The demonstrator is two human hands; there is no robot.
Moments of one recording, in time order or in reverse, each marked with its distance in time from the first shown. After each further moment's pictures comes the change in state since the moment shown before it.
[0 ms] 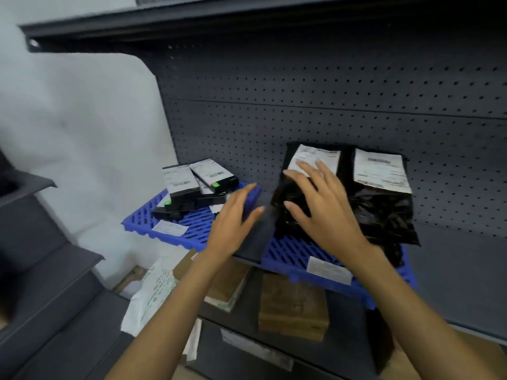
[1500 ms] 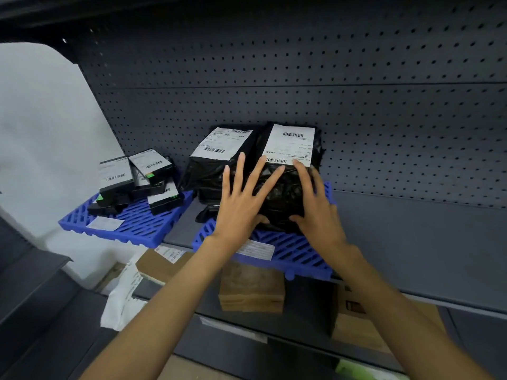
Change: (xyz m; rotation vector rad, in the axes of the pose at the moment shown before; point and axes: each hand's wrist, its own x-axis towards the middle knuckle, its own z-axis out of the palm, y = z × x) left_hand 0.011 0.136 0.109 0.784 0.054 0.375; right_hand -0.084 0.130 0.005 0.246 -0.026 0.368
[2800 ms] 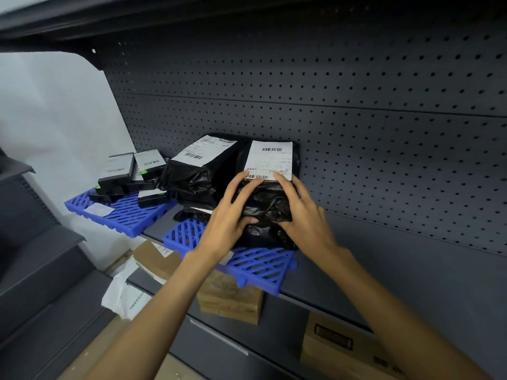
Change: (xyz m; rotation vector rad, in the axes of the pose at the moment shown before) left_hand 0.010 0.064 -0.024 -0.613 0.031 -0.214; right_hand 0.020 0.055 -0.056 0.016 -0.121 -0.230
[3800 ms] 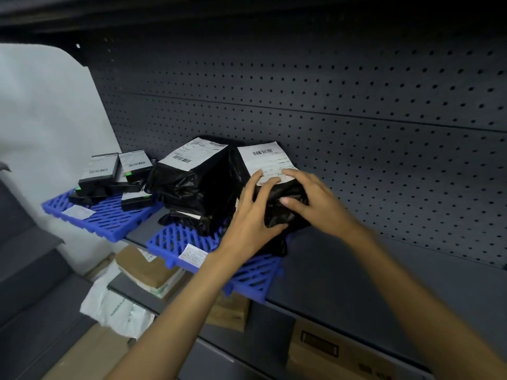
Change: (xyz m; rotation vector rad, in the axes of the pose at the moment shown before) left_hand 0.026 0.053 0.029 -0.168 -0.070 -0.130; right_hand 0.033 0.036 -0.053 0.218 -0.185 0.010
